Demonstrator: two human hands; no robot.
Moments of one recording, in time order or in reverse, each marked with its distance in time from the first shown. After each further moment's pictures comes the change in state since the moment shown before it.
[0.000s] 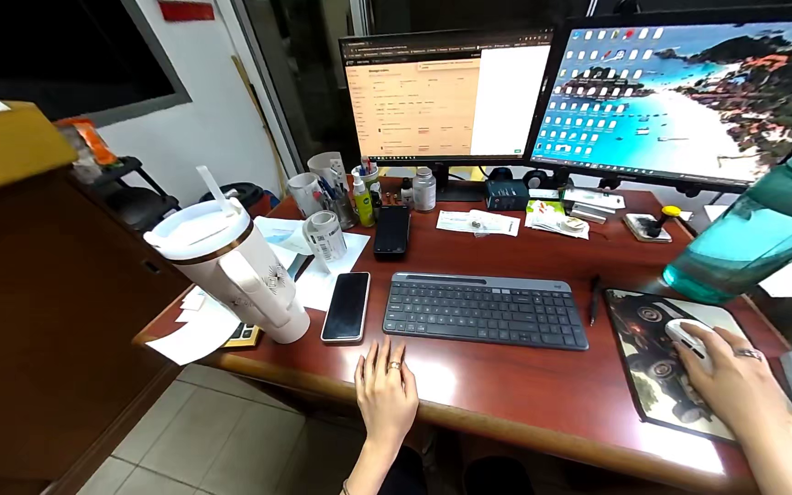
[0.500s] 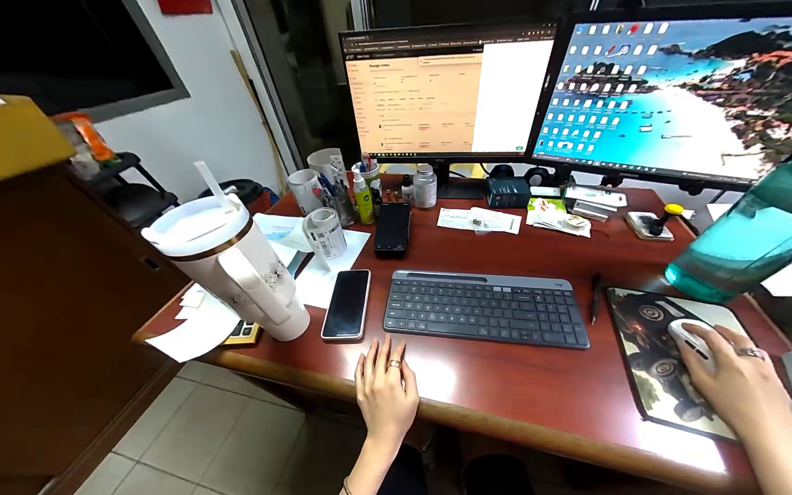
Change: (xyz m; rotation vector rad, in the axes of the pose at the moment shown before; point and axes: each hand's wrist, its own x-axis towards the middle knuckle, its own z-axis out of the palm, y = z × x) left_hand -0.001 0.000 0.000 -0.021 0.016 -0.008; right_hand 0.000 0.000 0.000 -0.005 0.024 -0.047
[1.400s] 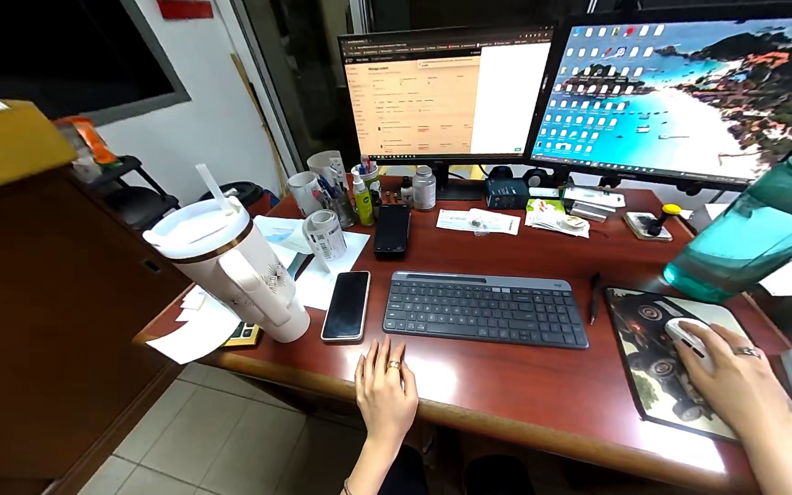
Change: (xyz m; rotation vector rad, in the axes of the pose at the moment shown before) left_hand 0.000 0.000 0.000 -0.006 0.003 -0.005; right_hand 0.001 0.004 0.002 -0.003 -0.012 -0.002
